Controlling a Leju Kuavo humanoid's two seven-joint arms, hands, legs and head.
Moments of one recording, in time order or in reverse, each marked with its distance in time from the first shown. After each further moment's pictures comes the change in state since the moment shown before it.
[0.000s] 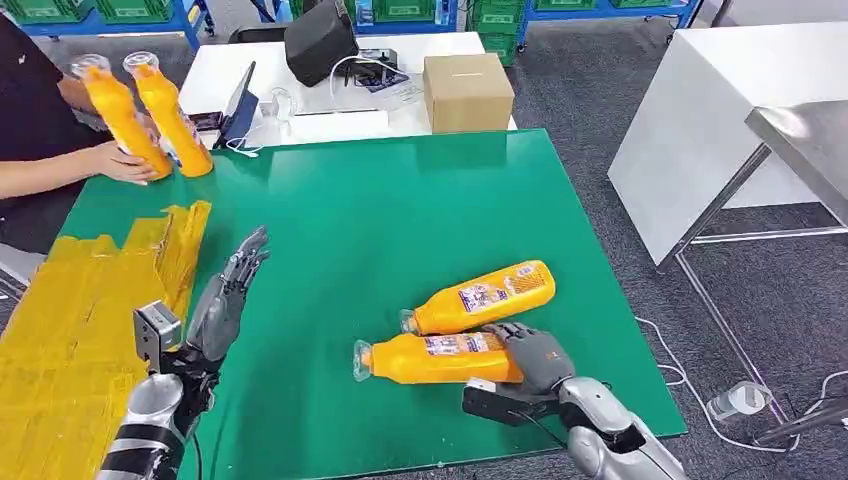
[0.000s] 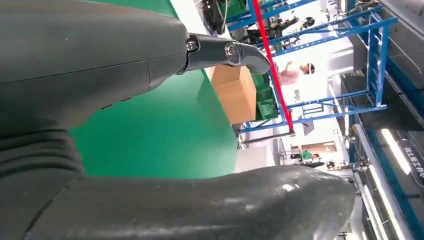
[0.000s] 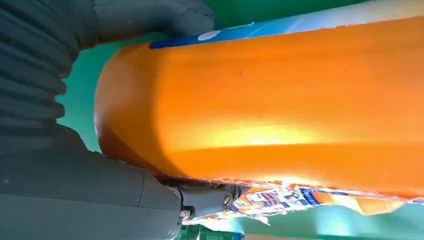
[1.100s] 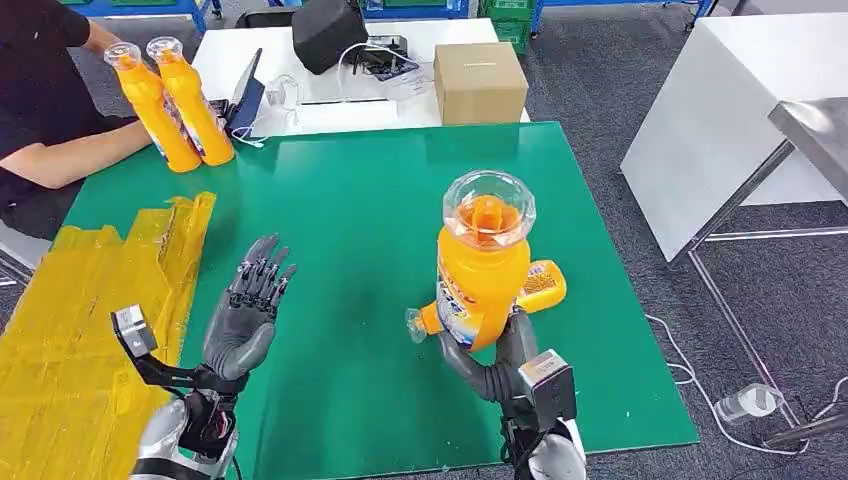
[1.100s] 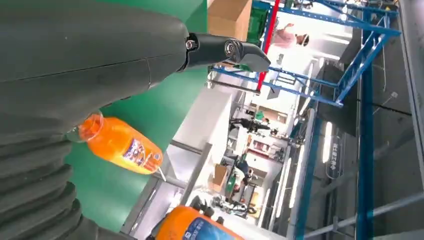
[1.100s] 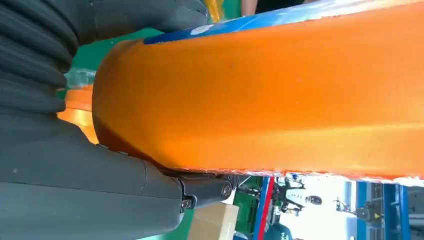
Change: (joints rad) left arm 0.127 -0.103 -0.060 -0.163 0.509 -0.148 0.274; right arm 0.195 0.412 -0.261 -0.391 -0.710 -0.089 -0.455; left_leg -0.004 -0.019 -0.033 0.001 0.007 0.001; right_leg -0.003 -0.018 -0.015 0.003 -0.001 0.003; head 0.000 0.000
